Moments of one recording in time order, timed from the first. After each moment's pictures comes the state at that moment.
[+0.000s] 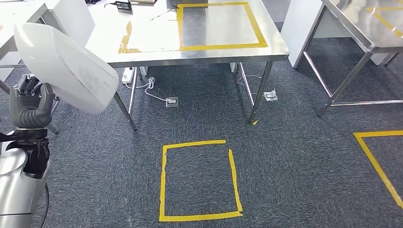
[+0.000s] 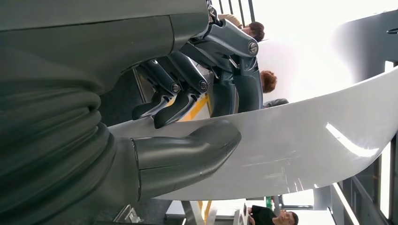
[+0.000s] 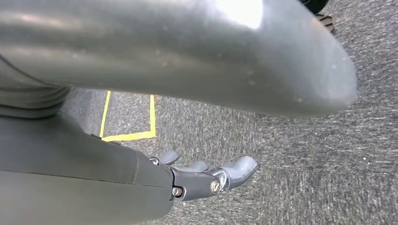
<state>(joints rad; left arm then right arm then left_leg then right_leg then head) -0.52 0.23 -0.18 -1.30 0.37 -0.20 -0.51 -0.05 0.09 -0.91 -0.17 0.75 0.20 0.07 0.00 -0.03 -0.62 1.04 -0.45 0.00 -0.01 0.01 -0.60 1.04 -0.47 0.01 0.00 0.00</state>
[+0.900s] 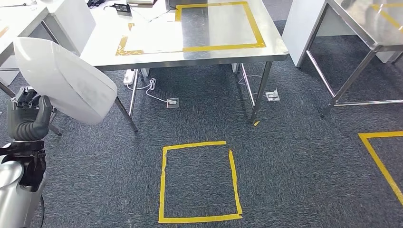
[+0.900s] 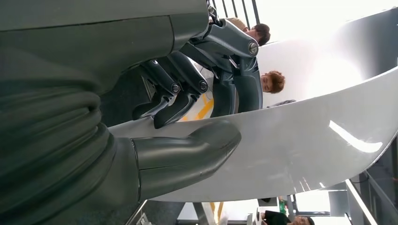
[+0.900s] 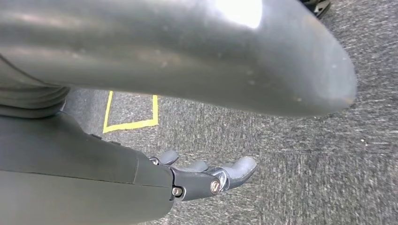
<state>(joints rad) -0.44 0.26 -0.17 -1.37 0.37 -0.18 -0.51 -0.03 0.08 -0.91 -0.17 0.76 0.20 0.08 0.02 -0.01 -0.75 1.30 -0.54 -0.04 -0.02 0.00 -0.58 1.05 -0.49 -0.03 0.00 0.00</state>
